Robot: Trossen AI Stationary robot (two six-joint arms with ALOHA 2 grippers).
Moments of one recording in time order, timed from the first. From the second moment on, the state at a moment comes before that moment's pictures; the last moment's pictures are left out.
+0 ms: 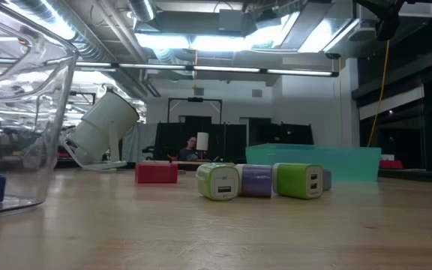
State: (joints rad) left arm -0.77 1.71 1.23 -0.63 0.06 -1.82; right arm 0.06 0.28 0.47 0.06 0.25 0.57
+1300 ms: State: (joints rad) left arm -0.09 1.43 1.24 -0.17 -0.70 -1.00; right arm -0.09 0.99 0.88 -0.14 0.30 0.36
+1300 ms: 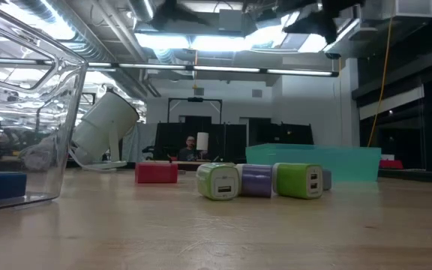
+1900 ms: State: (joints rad) left arm 0.25 1.44 1.21 -0.37 -0.17 -0.49; right arm -0.12 1.46 1.30 -0.78 0.25 0.38
